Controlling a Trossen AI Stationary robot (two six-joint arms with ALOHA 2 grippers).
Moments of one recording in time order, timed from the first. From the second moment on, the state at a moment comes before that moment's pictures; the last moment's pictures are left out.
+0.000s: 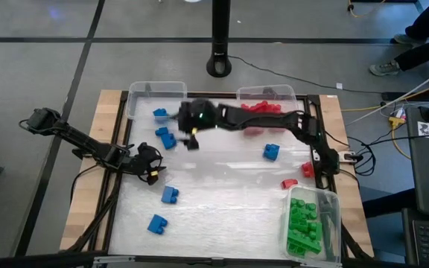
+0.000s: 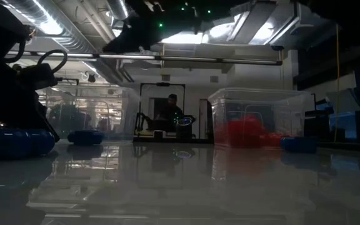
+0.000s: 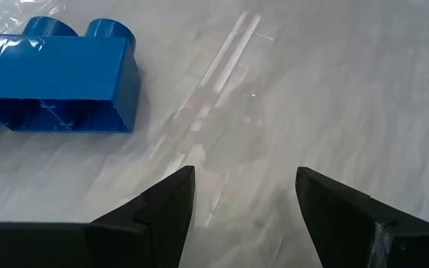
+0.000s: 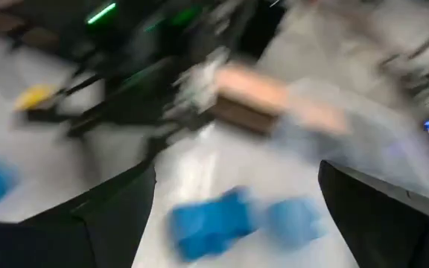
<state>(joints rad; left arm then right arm) -0.35 0.78 0.09 -0.17 -0.53 -0.63 -0.16 2.17 1.94 -0.17 -0.17 -0.45</state>
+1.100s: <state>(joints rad) -0.72 0.82 0.16 -0.17 -0.35 -0.73 0.26 2.39 1.79 0.20 0.10 -0.04</state>
